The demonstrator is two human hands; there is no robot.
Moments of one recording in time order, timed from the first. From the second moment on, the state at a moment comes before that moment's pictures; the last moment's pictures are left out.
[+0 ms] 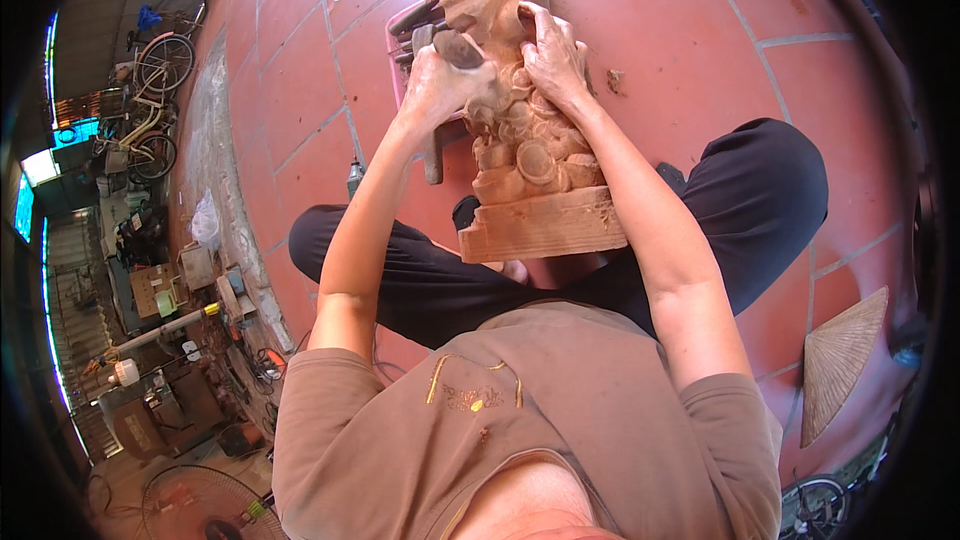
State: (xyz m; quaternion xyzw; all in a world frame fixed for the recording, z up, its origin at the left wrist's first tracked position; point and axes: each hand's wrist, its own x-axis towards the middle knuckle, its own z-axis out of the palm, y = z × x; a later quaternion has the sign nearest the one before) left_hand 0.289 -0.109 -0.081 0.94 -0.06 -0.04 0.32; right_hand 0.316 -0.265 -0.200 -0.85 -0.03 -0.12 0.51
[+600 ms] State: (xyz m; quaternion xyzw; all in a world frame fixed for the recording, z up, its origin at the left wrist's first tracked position) left_hand 0.316 -0.129 -0.085 0.96 -0.08 -0.01 0.27; right_hand 0.316 -0.263 -0.199 -0.84 -0.03 -0.12 0.52
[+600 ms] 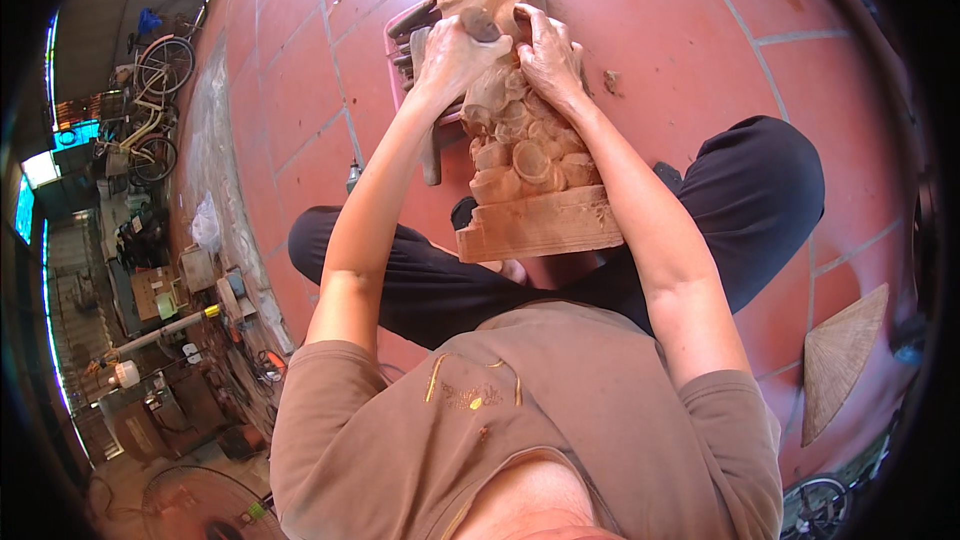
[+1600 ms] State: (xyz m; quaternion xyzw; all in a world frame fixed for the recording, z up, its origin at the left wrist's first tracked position) left_hand 0.320 -0.130 -0.091 0.95 -0.12 0.02 0.27; right_hand 0.315 -0.265 -0.195 -0.85 -0.03 -0.12 0.52
